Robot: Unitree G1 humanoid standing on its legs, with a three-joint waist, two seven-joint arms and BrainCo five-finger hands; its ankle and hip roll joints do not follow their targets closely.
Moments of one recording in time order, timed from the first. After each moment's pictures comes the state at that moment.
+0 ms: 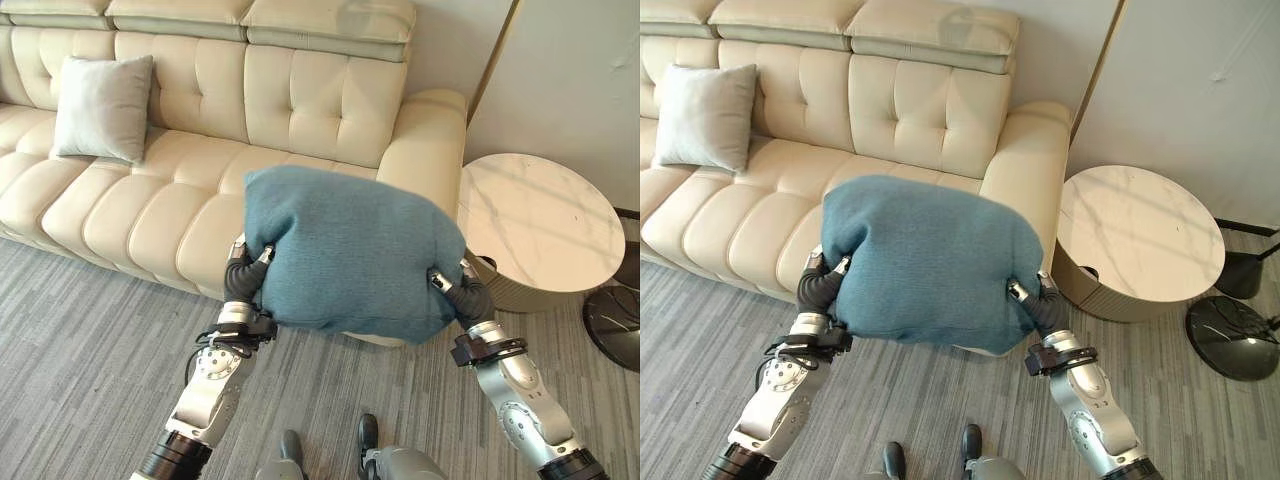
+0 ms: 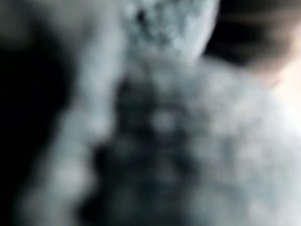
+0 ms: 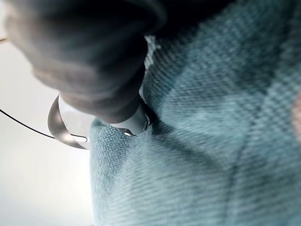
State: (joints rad) left arm -0.10 0.37 -0.27 -0.06 -0.46 -0.28 0.23; right arm 0.00 -0.47 0.27 -0.11 0.69 -0.23 -0.01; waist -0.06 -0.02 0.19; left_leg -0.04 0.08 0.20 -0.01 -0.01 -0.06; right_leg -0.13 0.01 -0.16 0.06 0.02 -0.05
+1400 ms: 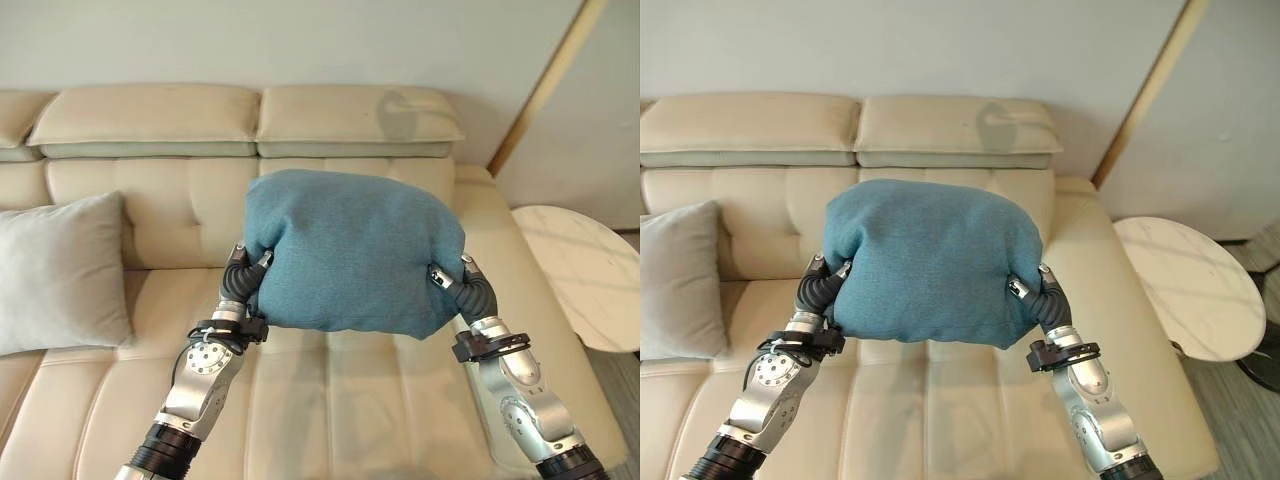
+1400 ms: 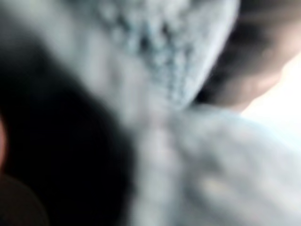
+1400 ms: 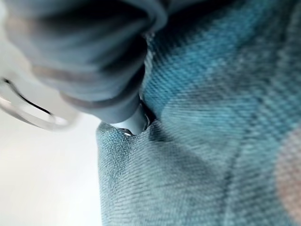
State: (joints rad) left arm -0.09 0.43 -0.23 0.06 -0.45 -0.24 0.17; right arm -0.04 -0.42 0.27 -0.03 0.52 -0.21 0.01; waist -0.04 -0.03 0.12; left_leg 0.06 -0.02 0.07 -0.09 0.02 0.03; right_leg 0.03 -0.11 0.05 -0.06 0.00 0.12
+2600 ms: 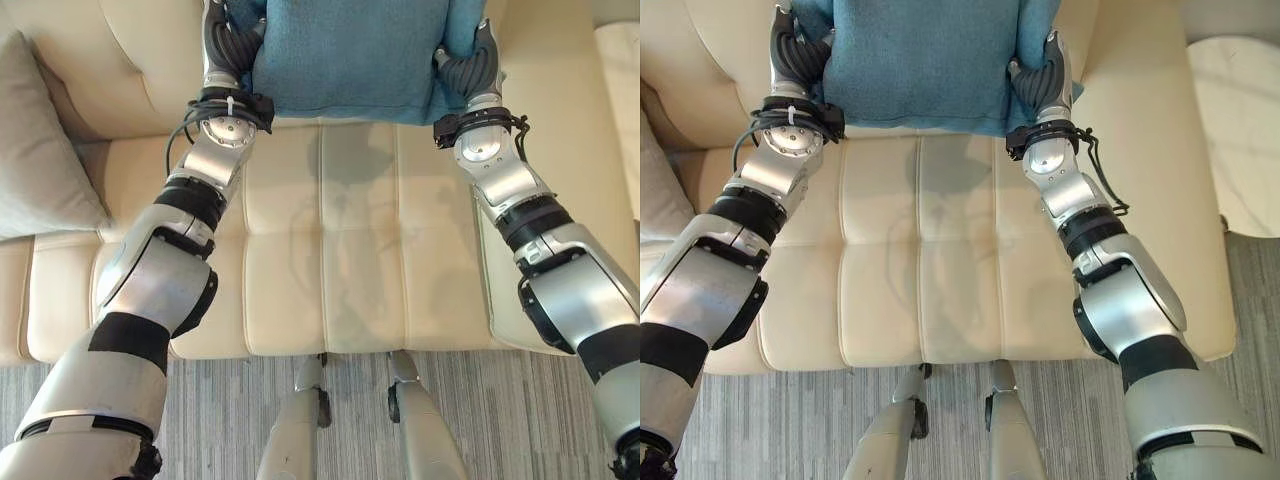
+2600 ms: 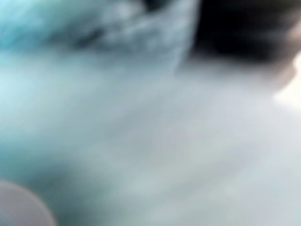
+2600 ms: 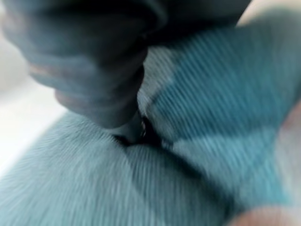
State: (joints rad) left arm -1.42 0.48 -0.55 1.18 -0.37 -0.28 0.45; right arm -1.36 -0.45 0.64 1.04 0.25 -0.20 -0.45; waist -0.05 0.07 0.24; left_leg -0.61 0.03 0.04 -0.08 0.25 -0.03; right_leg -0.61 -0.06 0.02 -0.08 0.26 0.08
